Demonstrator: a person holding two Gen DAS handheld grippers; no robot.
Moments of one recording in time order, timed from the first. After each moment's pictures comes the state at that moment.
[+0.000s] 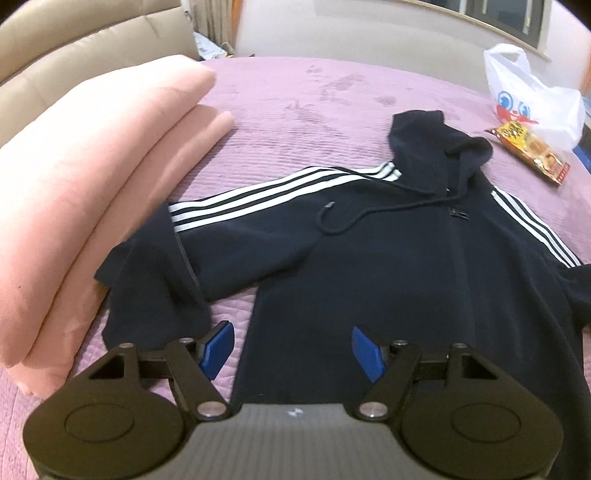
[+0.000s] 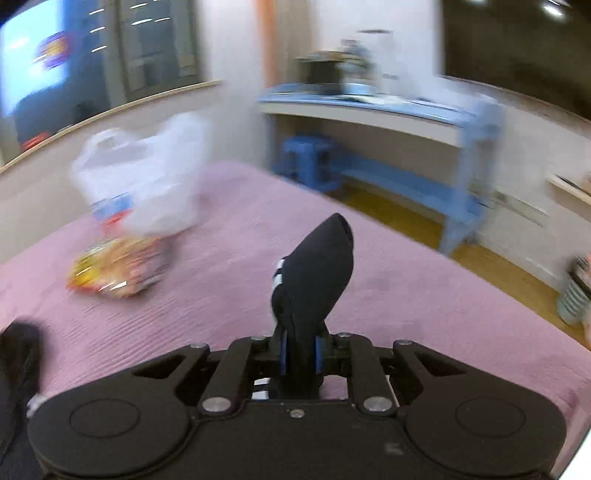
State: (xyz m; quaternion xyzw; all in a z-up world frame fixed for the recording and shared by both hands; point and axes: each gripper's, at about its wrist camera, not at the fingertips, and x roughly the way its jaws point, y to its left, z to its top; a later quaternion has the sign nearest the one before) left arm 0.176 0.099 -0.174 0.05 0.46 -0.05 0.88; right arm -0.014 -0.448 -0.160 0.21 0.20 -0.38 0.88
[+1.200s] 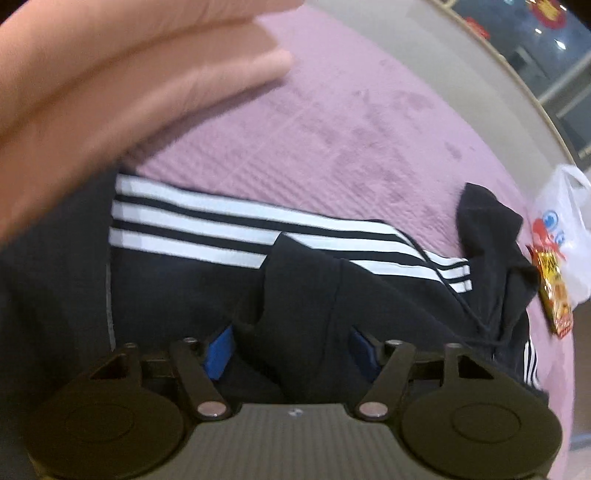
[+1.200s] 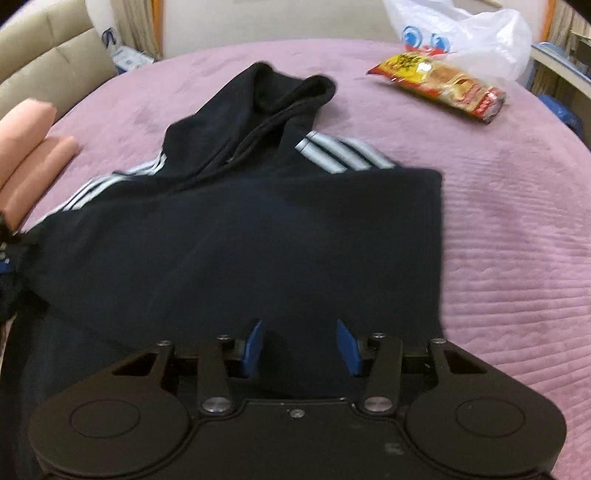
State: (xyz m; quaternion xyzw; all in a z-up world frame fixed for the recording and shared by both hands) left arm 0.375 0.165 -0.284 -0.20 0.52 -0.06 0.83; right arm 0.121 -0.222 -0.267 0.10 0.38 -0.09 0.91
